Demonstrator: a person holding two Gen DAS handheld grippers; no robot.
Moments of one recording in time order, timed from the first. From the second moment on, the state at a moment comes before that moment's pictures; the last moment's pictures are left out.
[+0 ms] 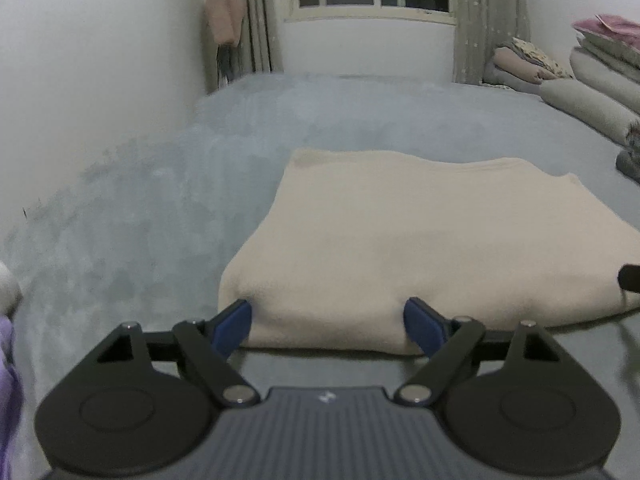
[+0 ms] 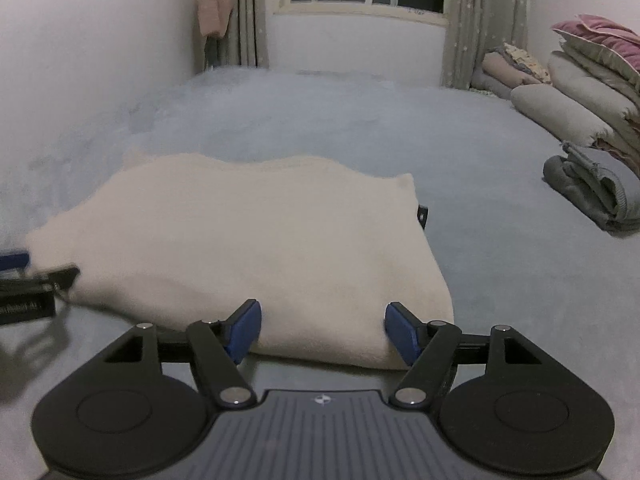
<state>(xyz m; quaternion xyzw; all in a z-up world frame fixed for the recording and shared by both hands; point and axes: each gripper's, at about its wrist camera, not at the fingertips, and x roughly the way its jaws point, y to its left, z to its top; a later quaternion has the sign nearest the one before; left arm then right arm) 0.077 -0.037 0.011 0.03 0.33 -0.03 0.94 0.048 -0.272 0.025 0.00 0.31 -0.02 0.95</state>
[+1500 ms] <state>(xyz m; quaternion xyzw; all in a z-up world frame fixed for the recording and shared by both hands) 0.086 -0.050 -0.008 0.01 0.29 -0.08 0.95 0.100 -0.260 0.027 0.06 0.29 0.14 0.95</state>
